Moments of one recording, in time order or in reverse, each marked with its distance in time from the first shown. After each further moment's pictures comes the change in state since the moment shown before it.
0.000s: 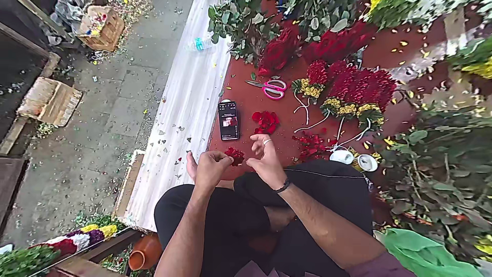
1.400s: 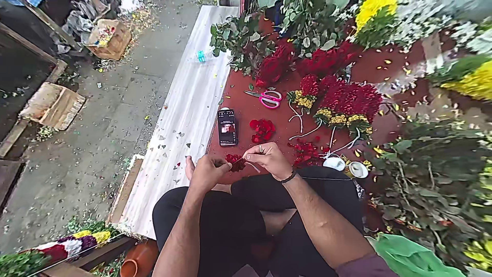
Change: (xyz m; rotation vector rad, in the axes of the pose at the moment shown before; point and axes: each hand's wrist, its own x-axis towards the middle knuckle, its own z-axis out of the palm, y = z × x) left_hand 0.001 0.006 -0.012 0.240 -0.130 0.067; right_hand 0.024 0.001 -0.039 0.267 -0.318 -0.057
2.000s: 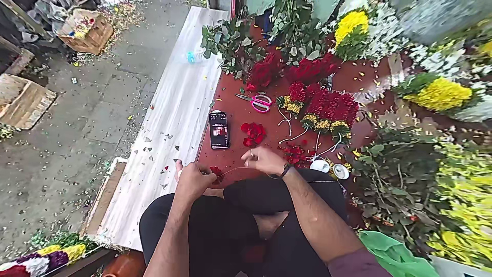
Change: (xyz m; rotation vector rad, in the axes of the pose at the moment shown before) left_hand -0.005 -0.013 -0.013 0.190 -0.022 -0.151; right_hand 0.023 0.009 -0.034 -0.689 -0.253 0.294
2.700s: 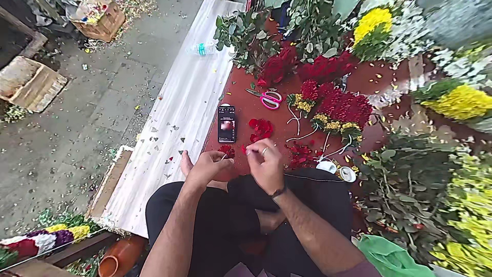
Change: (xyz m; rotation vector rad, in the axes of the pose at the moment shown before) left_hand -0.003 0.018 0.010 -0.636 -0.131 0.011; right_hand -0.031 -0.049 0.058 -0.055 0.881 -0.379
